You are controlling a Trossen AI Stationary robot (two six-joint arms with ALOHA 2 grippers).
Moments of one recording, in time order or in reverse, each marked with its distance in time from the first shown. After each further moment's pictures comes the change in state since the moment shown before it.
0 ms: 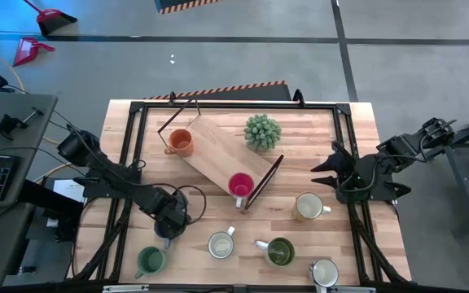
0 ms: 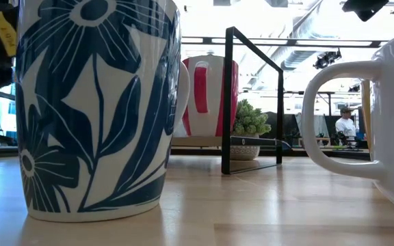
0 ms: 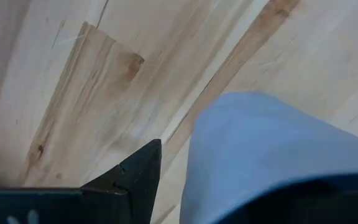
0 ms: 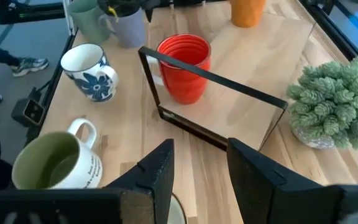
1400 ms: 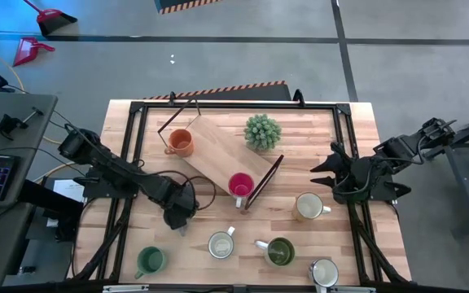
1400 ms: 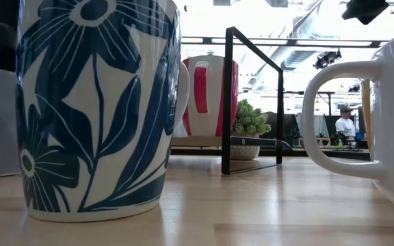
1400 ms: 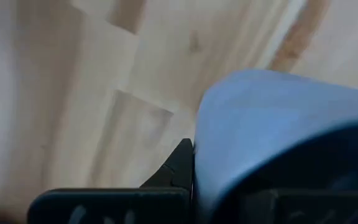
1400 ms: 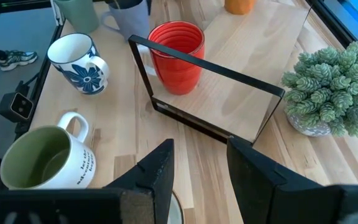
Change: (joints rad) left arm 0.162 -0.005 0.017 -0.026 -0.045 0.321; right arm -0.001 0.026 0.000 -0.029 0.003 0.023
